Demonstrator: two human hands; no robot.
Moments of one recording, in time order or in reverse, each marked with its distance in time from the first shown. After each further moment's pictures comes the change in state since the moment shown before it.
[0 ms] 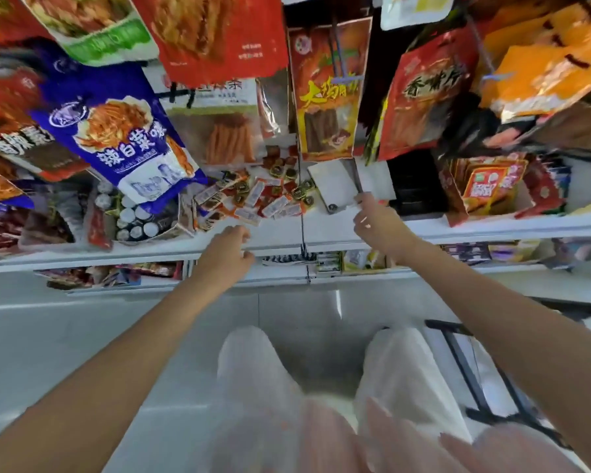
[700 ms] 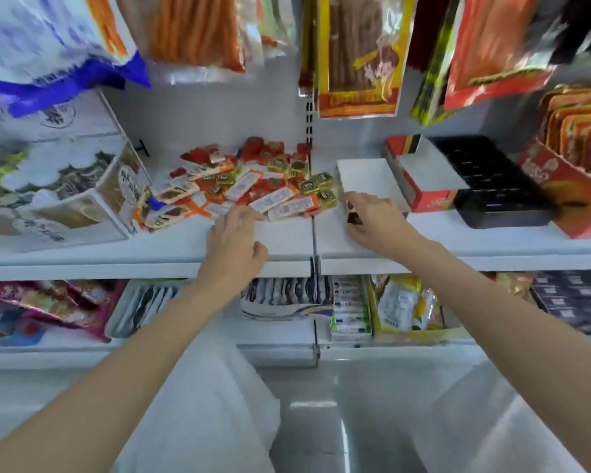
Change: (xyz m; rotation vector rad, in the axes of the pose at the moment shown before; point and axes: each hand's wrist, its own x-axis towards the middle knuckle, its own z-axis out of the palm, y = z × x) left_hand 0.147 -0.094 0.200 0.100 0.584 0.241; right_hand 0.172 0.122 0.166 -0.538 0.457 -0.438
